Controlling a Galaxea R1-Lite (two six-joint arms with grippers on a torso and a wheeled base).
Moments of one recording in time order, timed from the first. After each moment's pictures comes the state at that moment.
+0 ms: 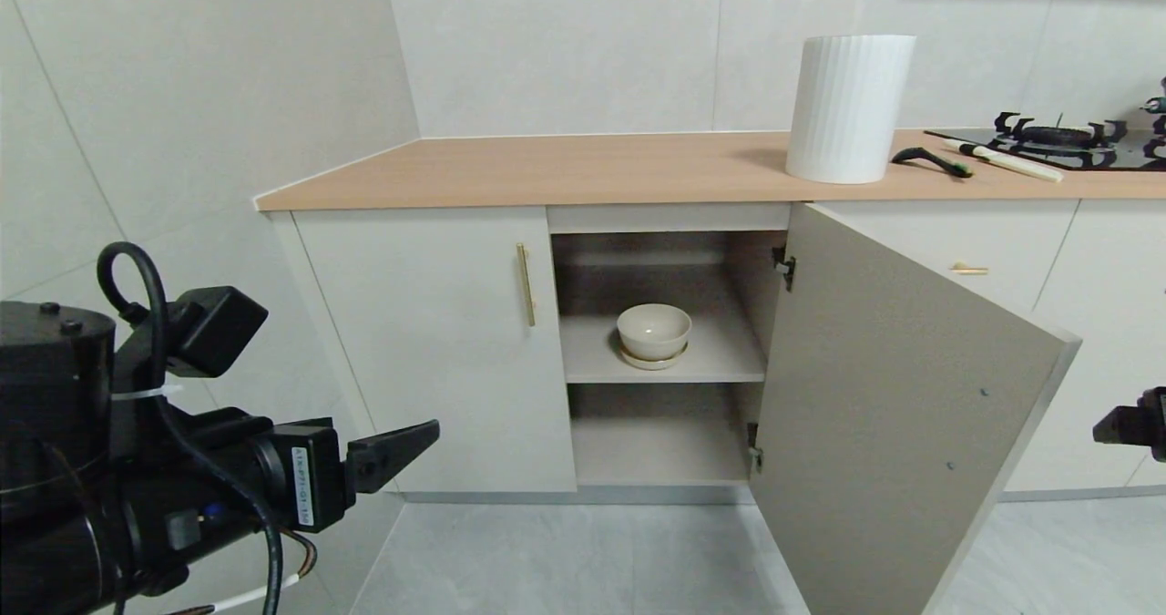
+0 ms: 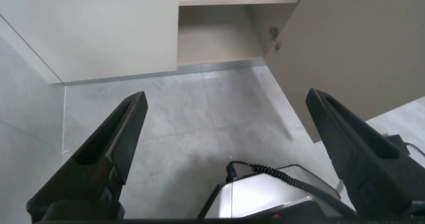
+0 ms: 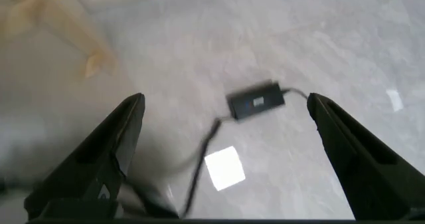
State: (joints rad) left arm -0.49 1.24 -0.61 -0.15 0.14 -0.31; right arm -0.02 1.36 -0.91 0.39 -0.40 0.14
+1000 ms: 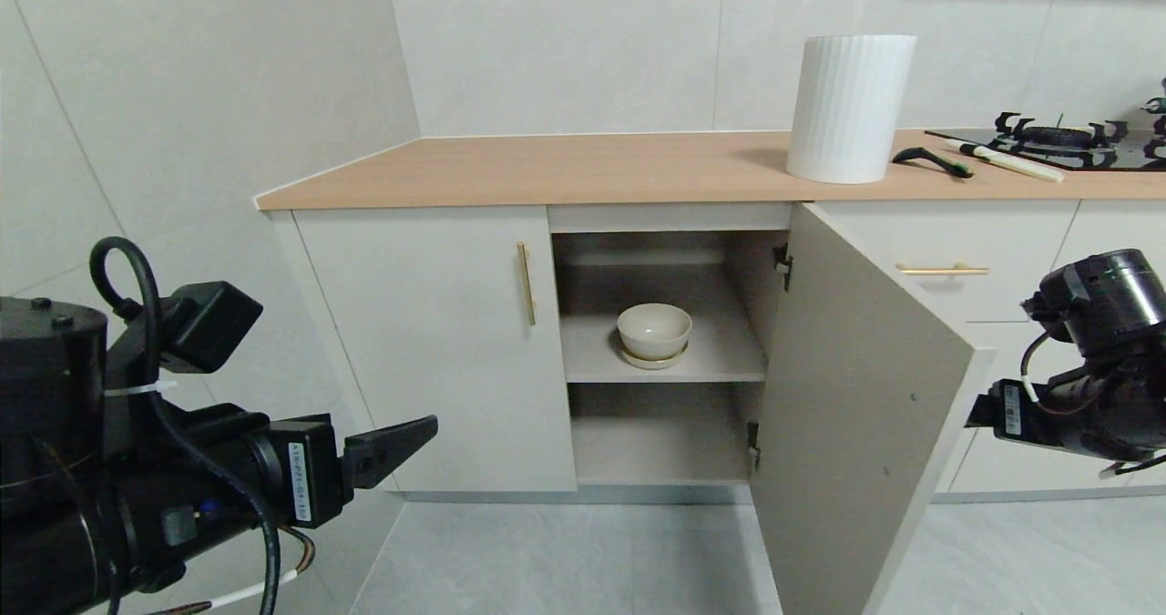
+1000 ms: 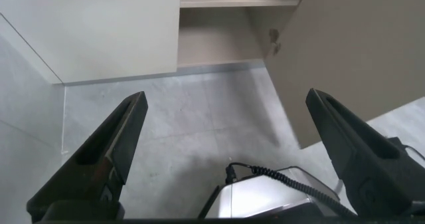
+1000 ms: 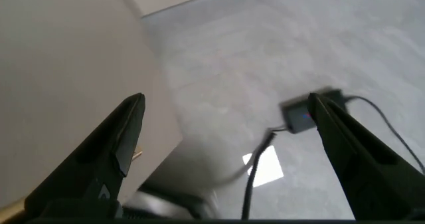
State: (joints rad) left arm -0.49 1.23 -0.62 -0.15 0.14 -0.31; right arm 0.12 1.63 -0.89 0.16 -0.33 0.33
